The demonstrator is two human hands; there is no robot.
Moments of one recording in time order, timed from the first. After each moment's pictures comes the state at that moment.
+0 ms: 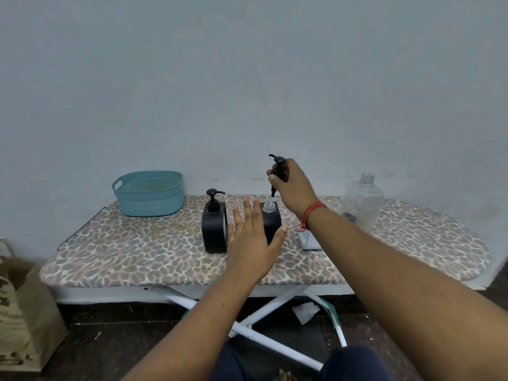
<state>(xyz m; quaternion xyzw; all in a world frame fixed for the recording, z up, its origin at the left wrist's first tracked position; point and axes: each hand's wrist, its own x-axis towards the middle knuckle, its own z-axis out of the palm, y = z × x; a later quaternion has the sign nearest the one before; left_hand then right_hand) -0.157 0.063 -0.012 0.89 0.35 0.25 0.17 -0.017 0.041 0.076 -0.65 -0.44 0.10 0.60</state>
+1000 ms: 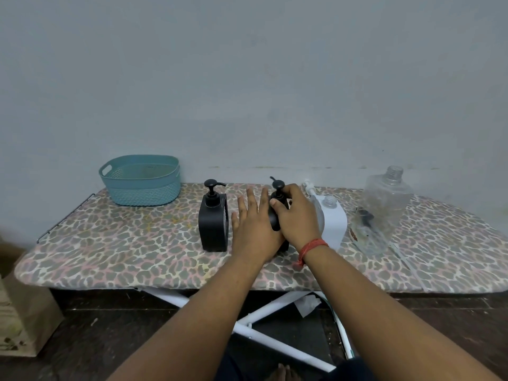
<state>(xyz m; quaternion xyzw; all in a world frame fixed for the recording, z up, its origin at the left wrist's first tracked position) -0.113 0.110 -0.028 0.88 0.36 0.23 0.20 -0.025 0.053 -0.004 -0.72 -0.41 0.03 0.56</state>
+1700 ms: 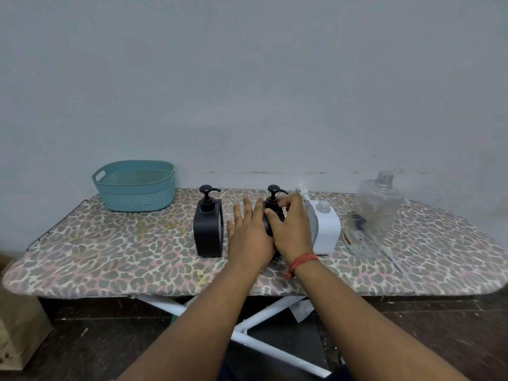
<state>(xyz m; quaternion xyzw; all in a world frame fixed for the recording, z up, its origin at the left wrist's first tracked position) -0.109 0.113 -0.039 0.87 0.37 0.25 0.20 -0.031 0.053 -0.019 -0.71 -0.38 -0.02 0.59</state>
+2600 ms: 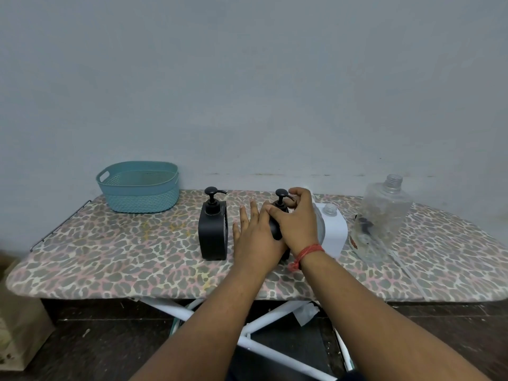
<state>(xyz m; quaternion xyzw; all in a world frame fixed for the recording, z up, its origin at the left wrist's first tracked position) -0.111 0.111 -0.037 0.87 0.36 0.25 0.23 -0.025 0.065 -0.006 -0.68 -0.32 0.07 0.65</state>
